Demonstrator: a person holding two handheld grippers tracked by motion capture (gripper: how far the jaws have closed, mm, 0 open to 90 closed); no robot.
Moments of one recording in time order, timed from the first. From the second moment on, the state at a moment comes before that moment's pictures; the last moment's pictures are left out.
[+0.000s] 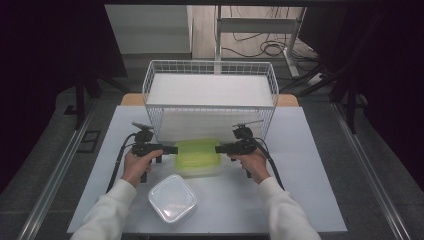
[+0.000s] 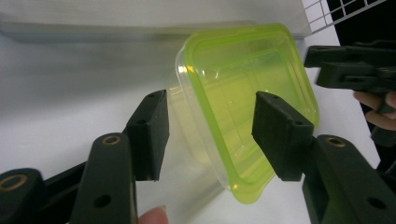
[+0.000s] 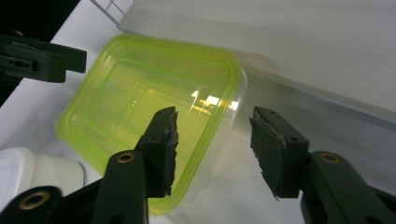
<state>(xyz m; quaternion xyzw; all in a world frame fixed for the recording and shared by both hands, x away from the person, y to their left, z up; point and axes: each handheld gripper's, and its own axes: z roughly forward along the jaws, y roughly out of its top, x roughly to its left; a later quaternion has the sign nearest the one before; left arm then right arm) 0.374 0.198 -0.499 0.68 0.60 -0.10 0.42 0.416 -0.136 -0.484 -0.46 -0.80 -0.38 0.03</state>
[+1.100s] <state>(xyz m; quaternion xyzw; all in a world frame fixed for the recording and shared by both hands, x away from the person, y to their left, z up) 0.375 0.195 -0.500 0.67 0.57 -0.14 0.45 0.411 -0.145 -0.489 -0.48 -0.76 -0.43 0.11</state>
